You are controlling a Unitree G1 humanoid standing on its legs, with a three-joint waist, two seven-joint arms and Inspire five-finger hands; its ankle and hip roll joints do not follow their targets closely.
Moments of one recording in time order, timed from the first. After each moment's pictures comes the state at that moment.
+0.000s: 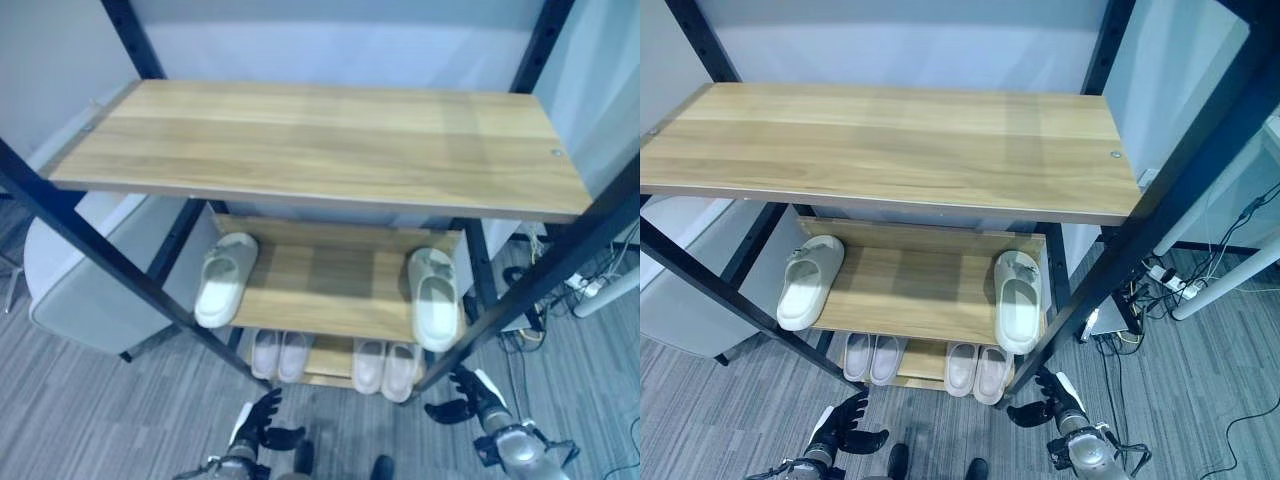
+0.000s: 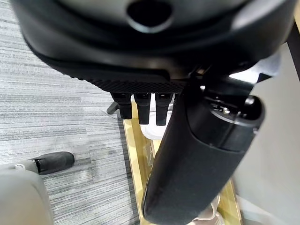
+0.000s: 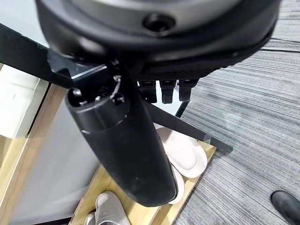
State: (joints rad) left arm 0.13 0.25 -0.26 0.79 -0.07 -0.19 0.12; right arm 0.10 -0.51 0.37 0.51 0.12 -0.06 -0.09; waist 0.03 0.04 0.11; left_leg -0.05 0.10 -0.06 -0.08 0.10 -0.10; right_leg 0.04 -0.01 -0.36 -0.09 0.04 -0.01
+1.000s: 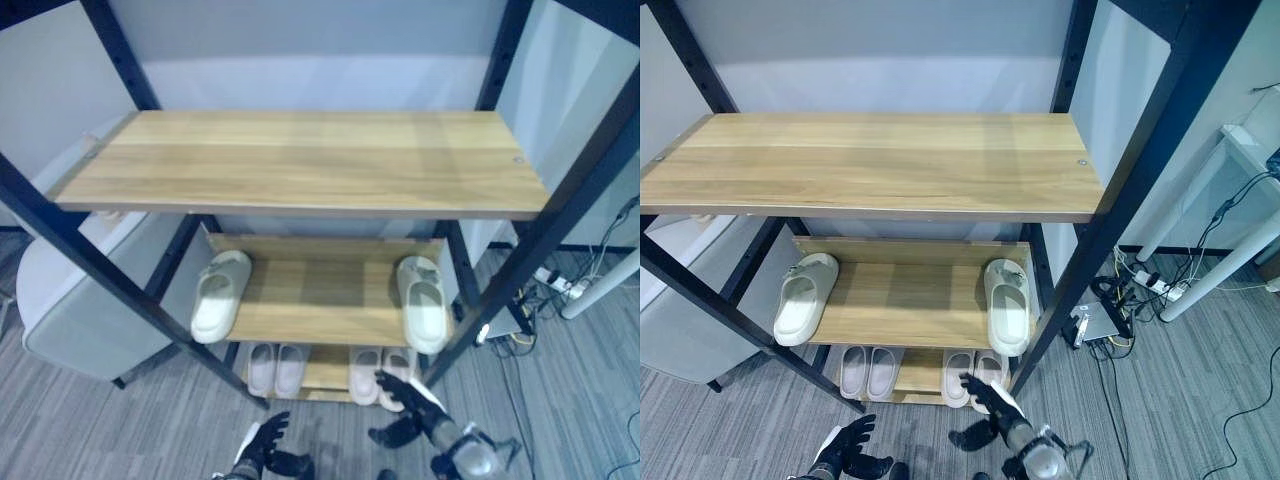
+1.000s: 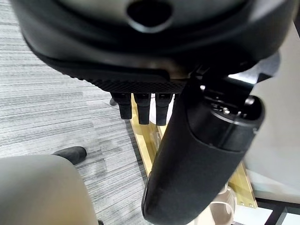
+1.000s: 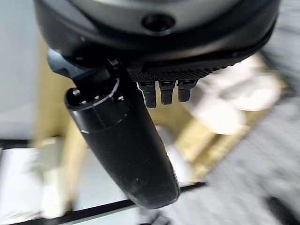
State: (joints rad) left arm 0.16 0.25 -0.32 0.83 -0.03 -0.17 0.10; right arm 0.07 -0.40 0.50 0.33 0.04 -0.14 0.05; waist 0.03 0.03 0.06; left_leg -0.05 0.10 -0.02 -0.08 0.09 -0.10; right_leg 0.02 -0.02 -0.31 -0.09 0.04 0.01
